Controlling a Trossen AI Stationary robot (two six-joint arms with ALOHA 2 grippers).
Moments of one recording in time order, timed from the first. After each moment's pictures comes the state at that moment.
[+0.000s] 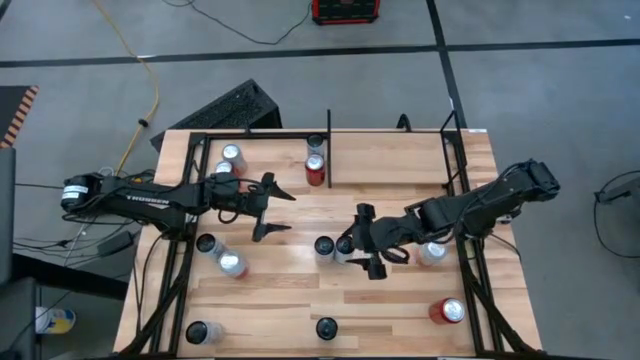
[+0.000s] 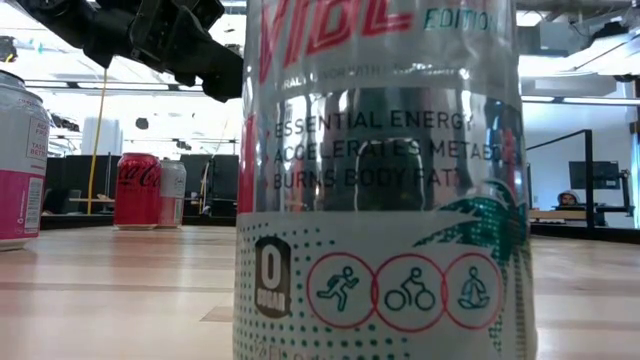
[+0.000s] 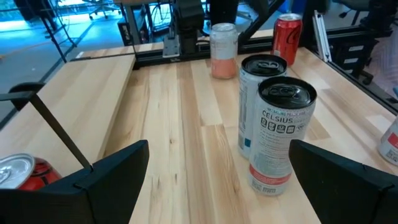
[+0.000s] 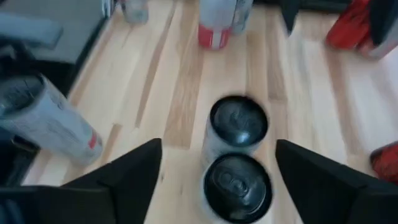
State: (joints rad) left arm 0.12 1.07 0.49 0.38 0.17 0.12; right arm 0.32 1.43 1.19 -0.46 0.19 0.10
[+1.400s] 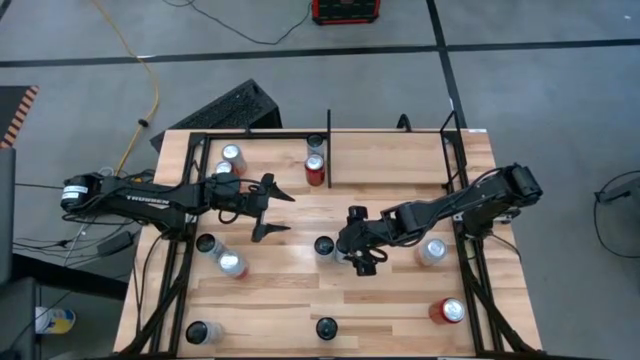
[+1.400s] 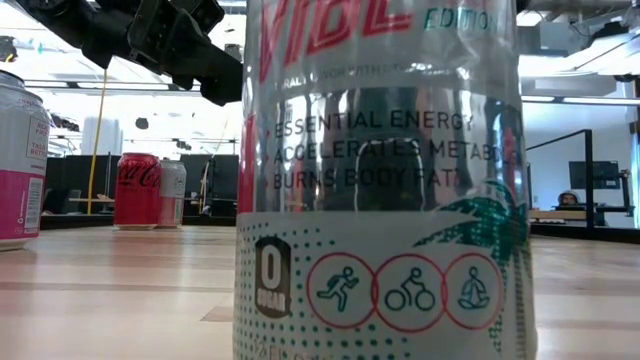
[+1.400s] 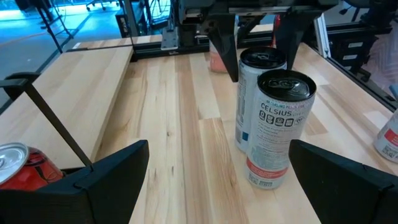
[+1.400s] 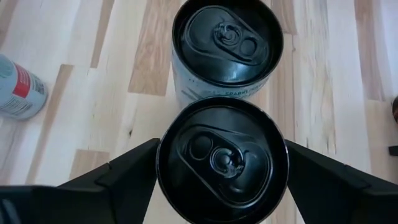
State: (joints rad) left arm 0.12 1.07 0.49 0.35 0.17 0.10; right arm 0.25 1.59 1.19 -0.52 0.15 0.10
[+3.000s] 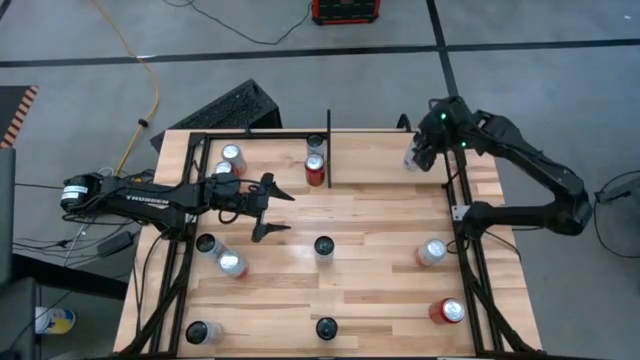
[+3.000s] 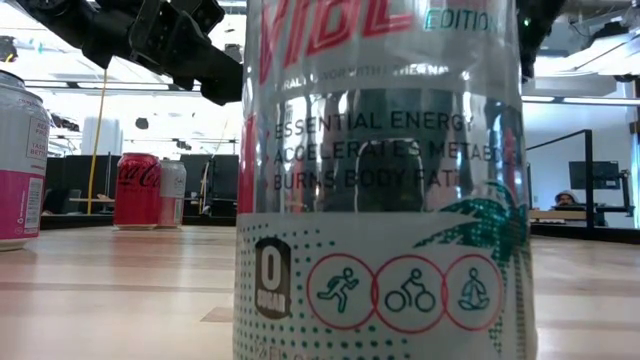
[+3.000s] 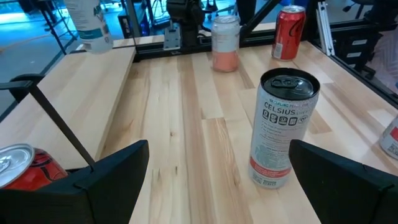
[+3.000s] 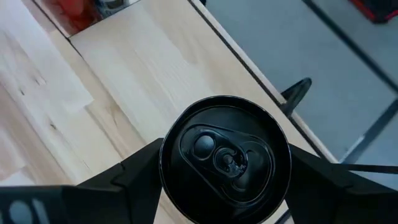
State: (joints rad) left arm 0.12 1.07 0.49 0.35 0.16 0.12; right arm -0.75 1.05 1.15 -1.01 0.07 -0.12
